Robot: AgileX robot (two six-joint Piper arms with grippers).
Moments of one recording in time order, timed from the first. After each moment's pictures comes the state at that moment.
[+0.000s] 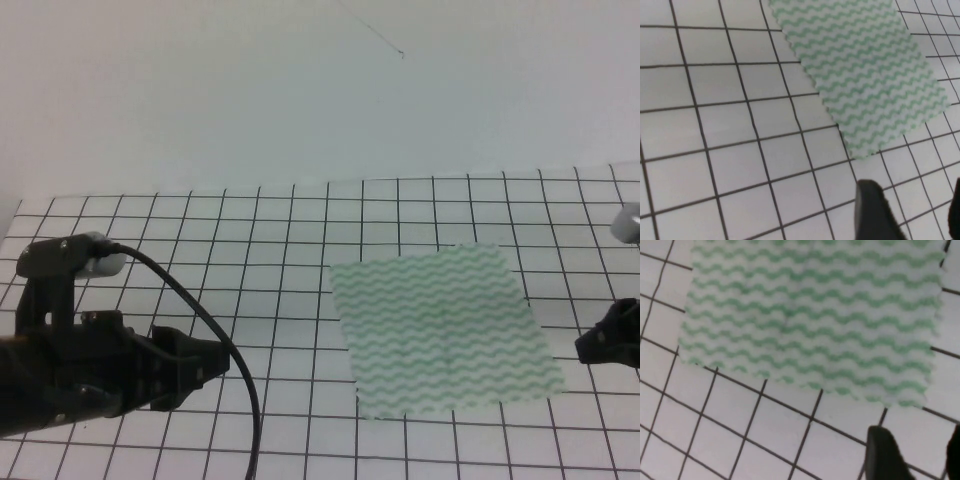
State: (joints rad) right arm 0.01 1.48 -0.80 0.69 0.68 -0.71; left arm -0.30 1.10 -0.62 -1.03 0.52 0.64
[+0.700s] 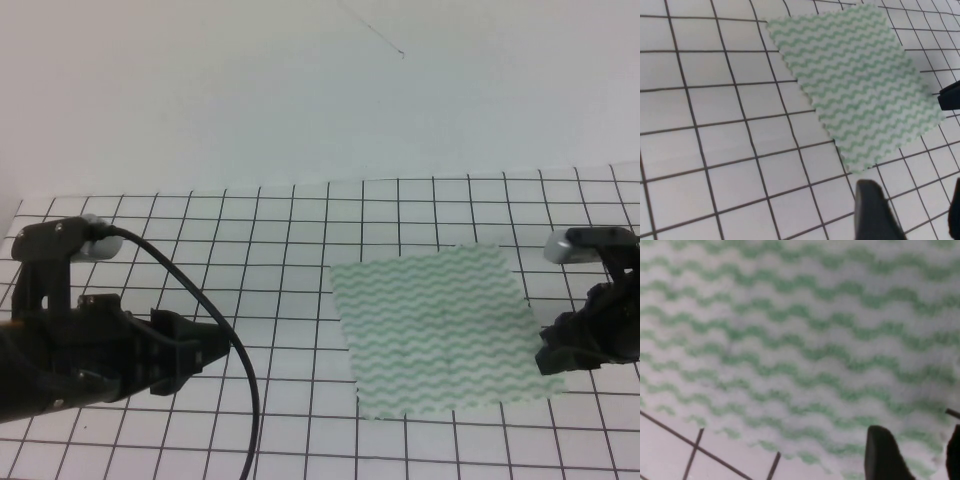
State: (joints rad) right arm 0.08 1.83 -0.95 0.66 0.59 -0.72; left arm -0.30 1.11 -0.66 -1.03 0.52 0.65
